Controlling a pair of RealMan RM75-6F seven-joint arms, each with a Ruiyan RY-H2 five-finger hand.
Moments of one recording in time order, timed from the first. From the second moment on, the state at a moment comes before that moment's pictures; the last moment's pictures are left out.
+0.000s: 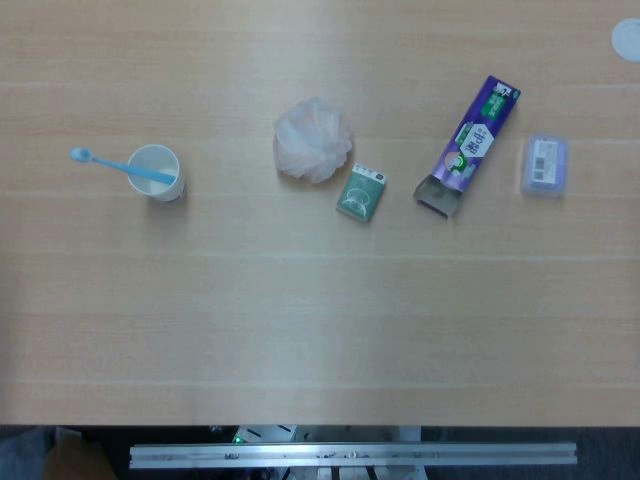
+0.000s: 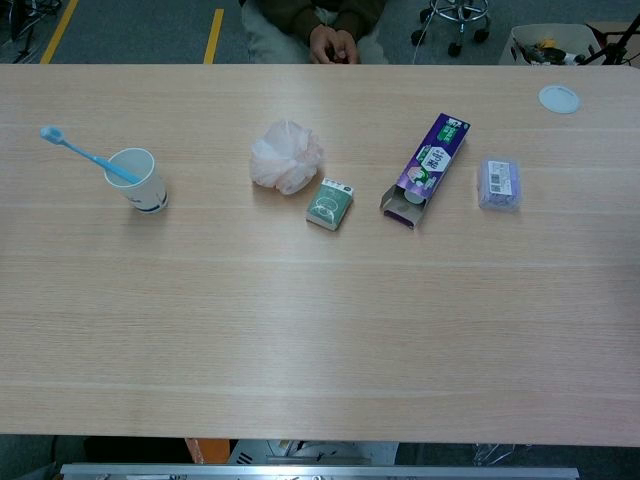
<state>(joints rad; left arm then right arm) 0.03 -1.03 -0.03 -1.65 1.48 1.56 -0.02 0.15 -0.97 0.00 -1.82 -1.55 1.37 -0.21</state>
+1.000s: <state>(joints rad) 0.07 -1.02 -0.02 -1.62 1.46 1.59 -0.05 0.62 -1.27 0.13 -1.60 -1.21 0.83 -0.71</state>
